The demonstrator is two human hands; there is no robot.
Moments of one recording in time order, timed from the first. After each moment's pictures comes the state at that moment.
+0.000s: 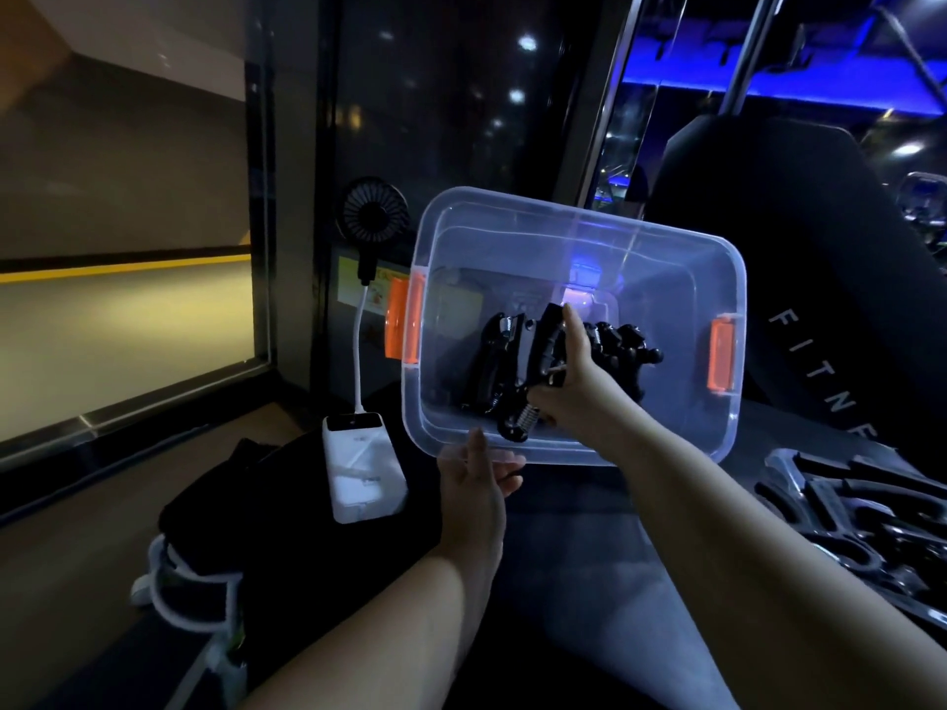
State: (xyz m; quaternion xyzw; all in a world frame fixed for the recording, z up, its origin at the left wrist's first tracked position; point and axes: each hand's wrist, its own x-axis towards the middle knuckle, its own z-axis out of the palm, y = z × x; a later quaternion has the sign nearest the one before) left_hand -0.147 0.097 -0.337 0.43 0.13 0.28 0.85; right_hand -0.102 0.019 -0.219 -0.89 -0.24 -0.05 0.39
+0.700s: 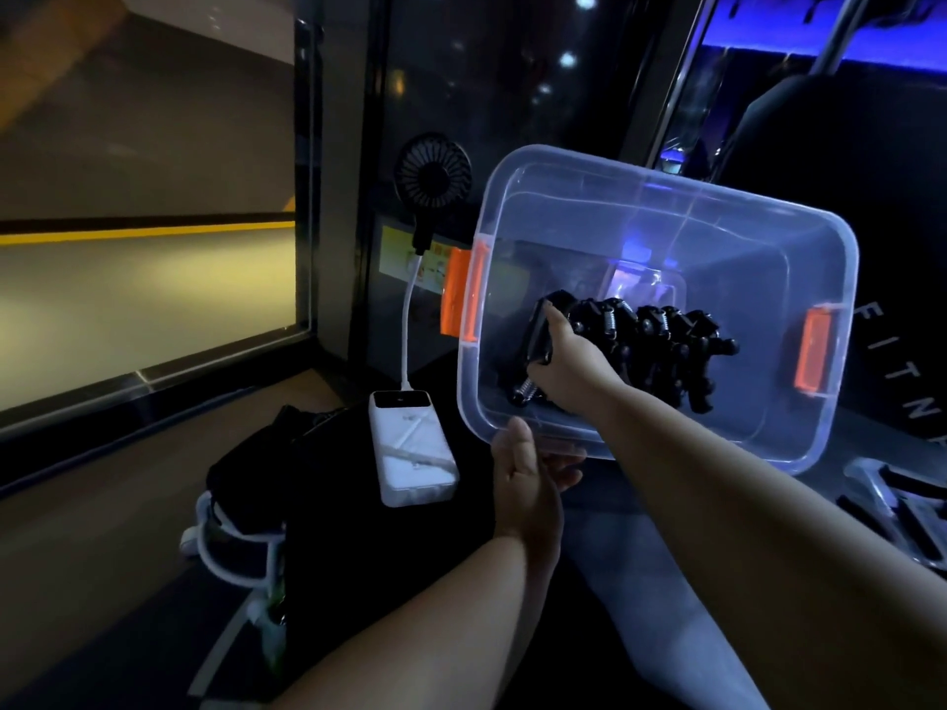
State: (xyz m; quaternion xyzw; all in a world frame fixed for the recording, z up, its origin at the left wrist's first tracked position) left_hand -0.148 0.096 -0.337 0.37 0.11 0.28 0.88; right_hand -0.042 0.092 -0.251 -0.94 -0.26 -0.06 0.23
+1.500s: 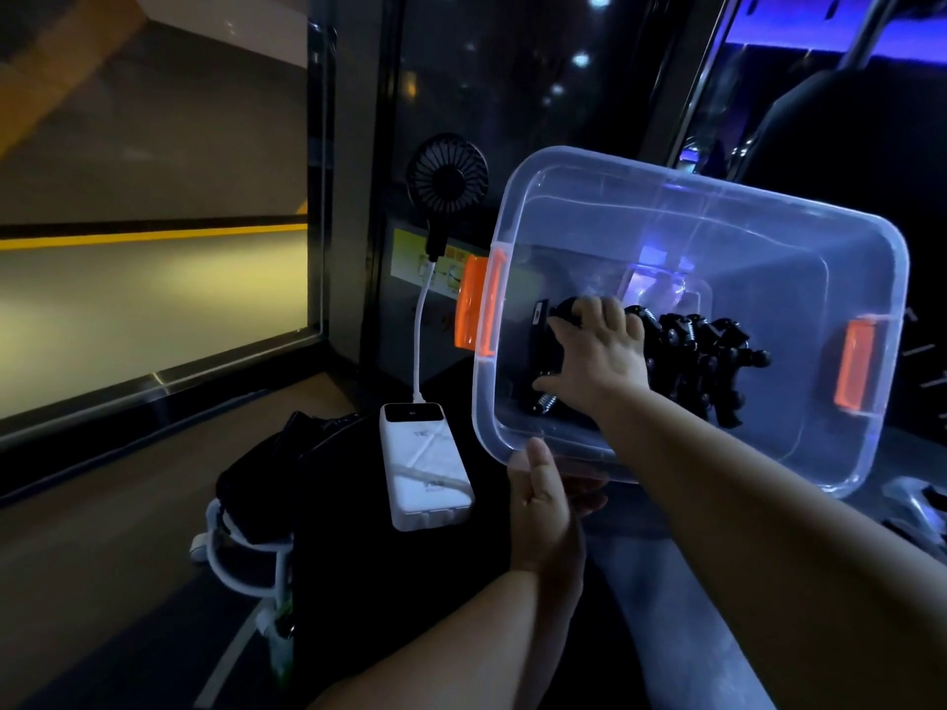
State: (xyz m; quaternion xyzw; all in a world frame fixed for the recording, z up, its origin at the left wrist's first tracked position) left_hand -0.148 0.097 -0.339 0.38 0.13 0.30 0.87; right_hand -0.002 0.098 -0.257 -0.90 -0.30 -0.32 -0.06
